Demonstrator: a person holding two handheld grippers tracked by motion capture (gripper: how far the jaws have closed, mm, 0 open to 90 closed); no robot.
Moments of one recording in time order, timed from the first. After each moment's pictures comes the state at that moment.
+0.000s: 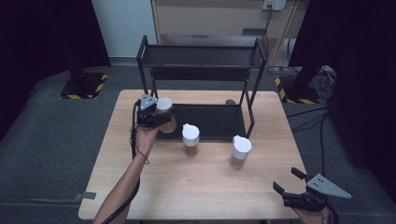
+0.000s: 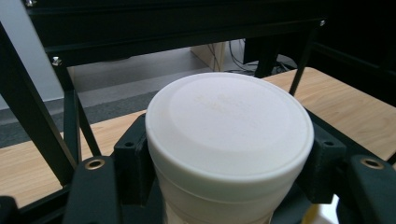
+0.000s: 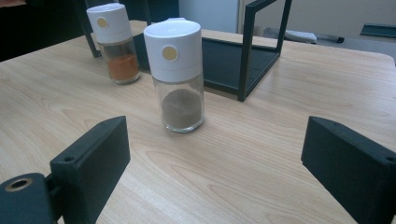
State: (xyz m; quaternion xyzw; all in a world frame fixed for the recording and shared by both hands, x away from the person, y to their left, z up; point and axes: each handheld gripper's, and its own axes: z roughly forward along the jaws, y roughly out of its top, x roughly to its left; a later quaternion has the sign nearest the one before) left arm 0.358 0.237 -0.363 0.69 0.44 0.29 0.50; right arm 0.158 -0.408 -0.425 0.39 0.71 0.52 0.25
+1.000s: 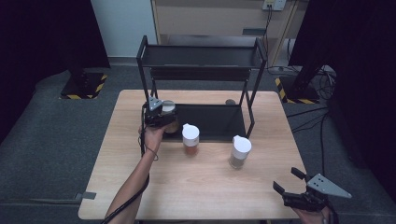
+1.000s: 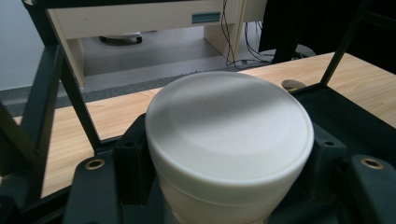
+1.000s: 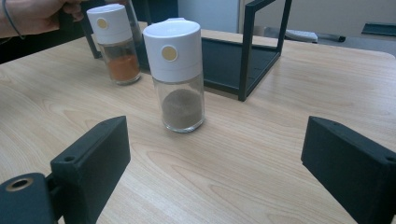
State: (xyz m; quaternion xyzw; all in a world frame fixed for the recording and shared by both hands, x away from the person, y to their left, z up) left arm 0.388 0.222 -0.403 0.69 0.46 0.29 0.48; right arm 0.159 -0.409 -0.426 0.40 0.71 0.52 0.25
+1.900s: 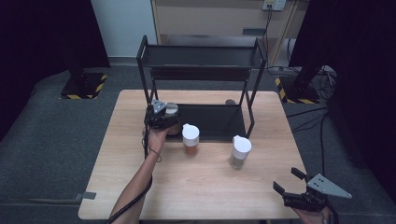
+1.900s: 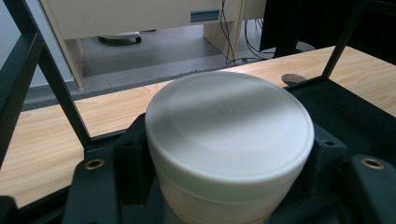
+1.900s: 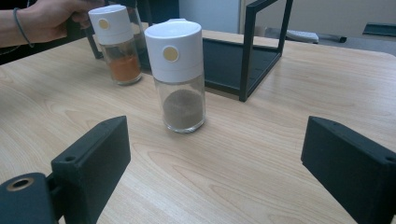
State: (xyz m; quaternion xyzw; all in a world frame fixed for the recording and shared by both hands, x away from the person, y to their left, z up) left arm 0.389 0.216 -0.415 0.69 0.46 0.29 0.48; right arm 0.158 -0.410 -0.426 0.40 0.71 0.53 0.25
